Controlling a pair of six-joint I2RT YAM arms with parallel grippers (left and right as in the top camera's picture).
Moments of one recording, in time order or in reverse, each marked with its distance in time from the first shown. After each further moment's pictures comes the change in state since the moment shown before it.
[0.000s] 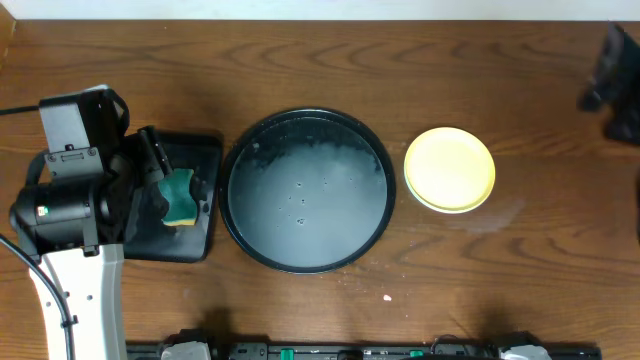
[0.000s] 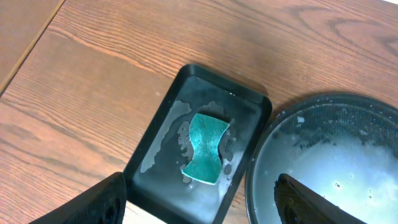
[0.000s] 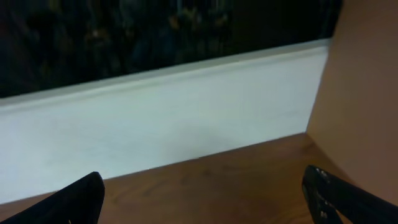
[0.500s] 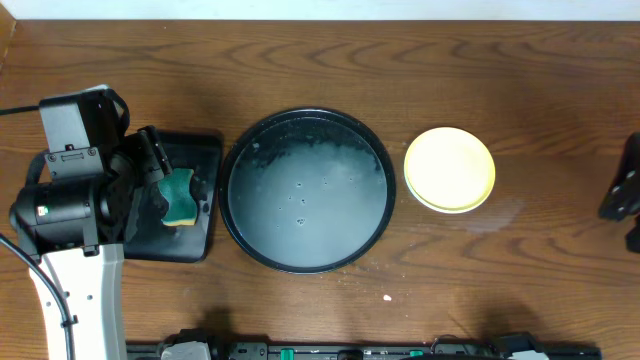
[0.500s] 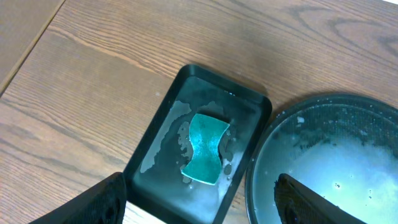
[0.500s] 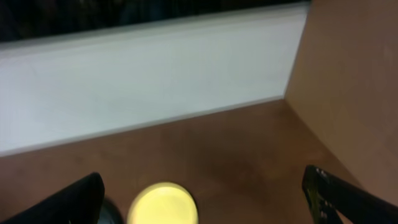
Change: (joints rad) left arm 0.000 0.000 0.000 0.000 0.000 0.000; right arm 0.000 -0.146 -0.001 -0.317 0.008 0.000
